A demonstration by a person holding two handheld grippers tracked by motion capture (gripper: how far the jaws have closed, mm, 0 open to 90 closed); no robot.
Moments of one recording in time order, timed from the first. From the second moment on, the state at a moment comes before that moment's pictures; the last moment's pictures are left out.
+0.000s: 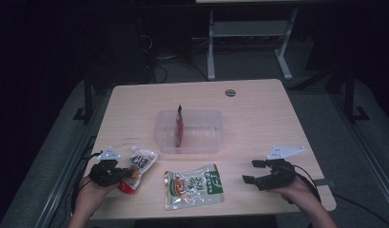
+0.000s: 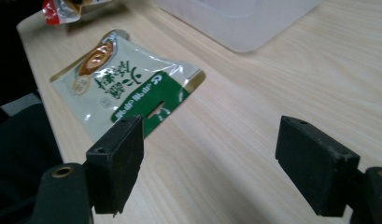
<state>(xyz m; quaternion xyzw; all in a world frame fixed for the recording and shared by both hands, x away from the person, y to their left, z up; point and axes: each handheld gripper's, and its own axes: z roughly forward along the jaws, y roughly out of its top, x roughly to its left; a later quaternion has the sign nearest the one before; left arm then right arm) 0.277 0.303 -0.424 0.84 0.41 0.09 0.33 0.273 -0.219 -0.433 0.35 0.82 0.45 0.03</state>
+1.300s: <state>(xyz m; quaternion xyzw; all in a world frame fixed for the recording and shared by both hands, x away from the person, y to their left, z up) 0.284 0.179 -0.394 0.89 0.19 0.03 0.41 0.322 -0.136 -0.395 0.24 0.82 0.51 -0.06</state>
